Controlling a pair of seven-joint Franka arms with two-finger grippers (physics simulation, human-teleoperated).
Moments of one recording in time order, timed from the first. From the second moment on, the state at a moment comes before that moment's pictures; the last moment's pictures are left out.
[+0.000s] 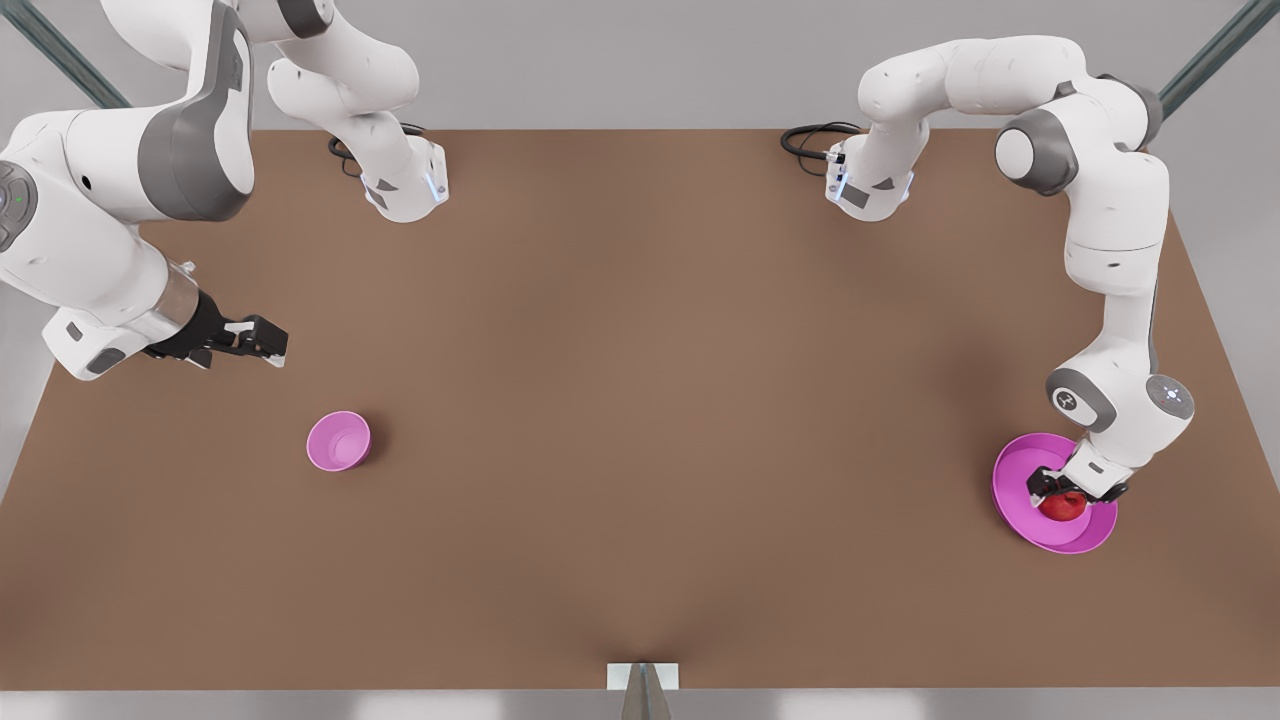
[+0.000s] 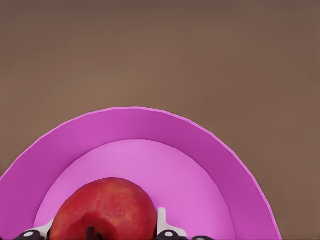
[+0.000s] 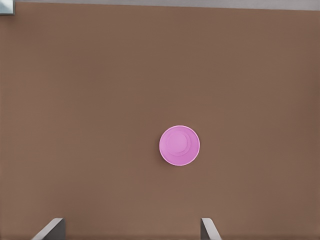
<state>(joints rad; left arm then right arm) 0.34 0.80 0.00 -1.67 -0.27 2.75 0.70 0.16 0.23 -0.10 -1.24 0.01 1.44 0.05</state>
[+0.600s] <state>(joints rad) 0.32 0.68 -0.20 -1.55 -0.28 2.52 0.70 0.16 0.23 -0.10 -1.24 0.01 1.44 0.05</state>
